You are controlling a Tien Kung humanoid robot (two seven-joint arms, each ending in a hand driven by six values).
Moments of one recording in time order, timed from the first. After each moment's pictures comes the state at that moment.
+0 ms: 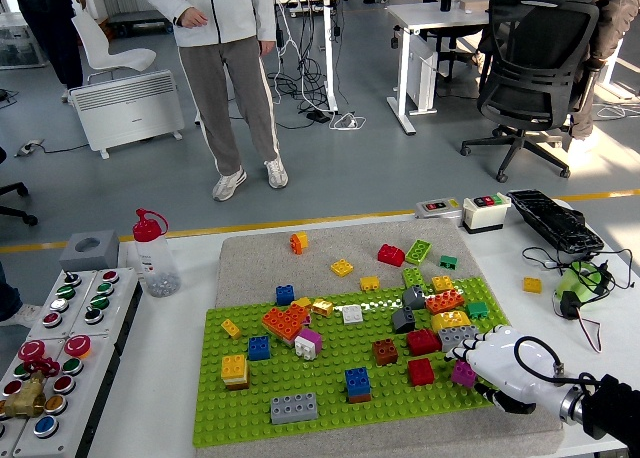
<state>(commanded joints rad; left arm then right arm) -0.09 0.04 -1.23 -0.18 1.22 0.10 0.29 0.57 -0.63 0.53 1.28 -2.25 -0.22 -0.01</state>
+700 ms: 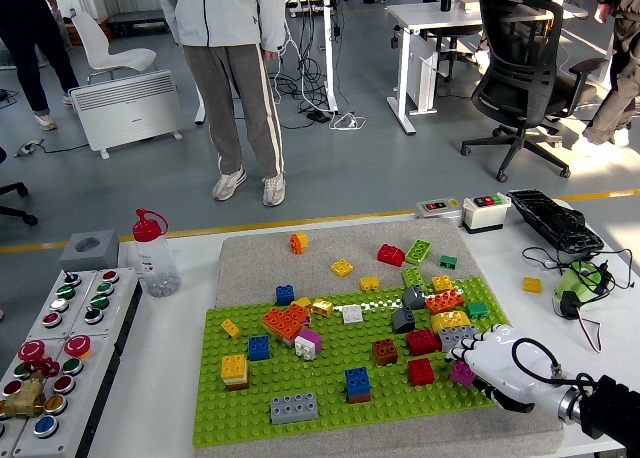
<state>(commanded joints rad) -0.10 0.04 -1.22 -0.18 1.21 0.10 0.28 0.59 -0.62 0.50 1.26 -2.27 -0.24 -0.01</state>
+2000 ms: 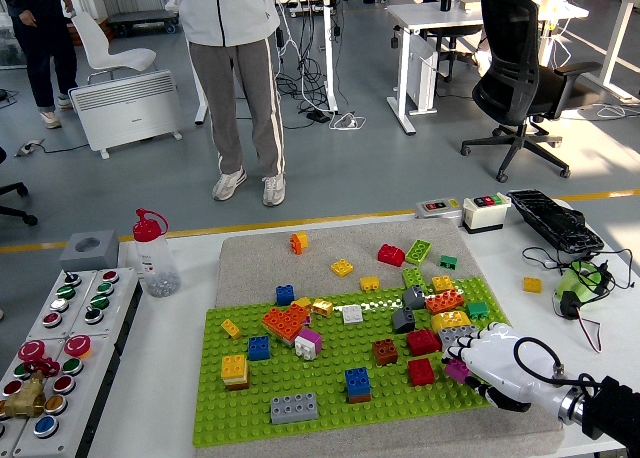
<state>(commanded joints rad) -0.10 0.04 -1.23 -0.18 1.23 0.10 0.29 0.58 -0.63 0.50 1.27 -2.22 -0.31 0.03</state>
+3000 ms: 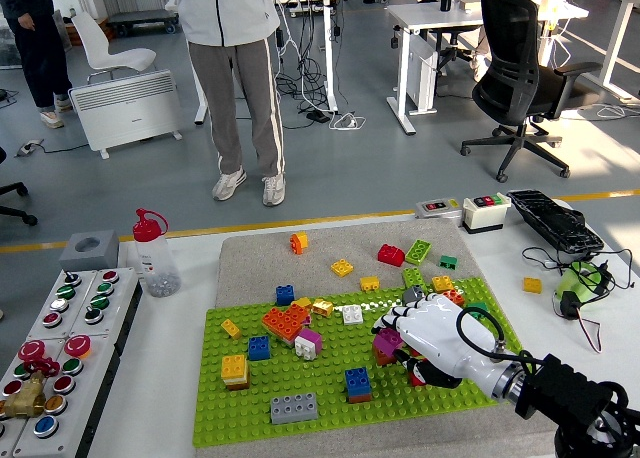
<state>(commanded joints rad) -0.10 0.04 -1.23 -0.18 1.22 0.10 0.29 0.67 -0.49 0.52 1.42 -2.17 -0.25 -0.07</state>
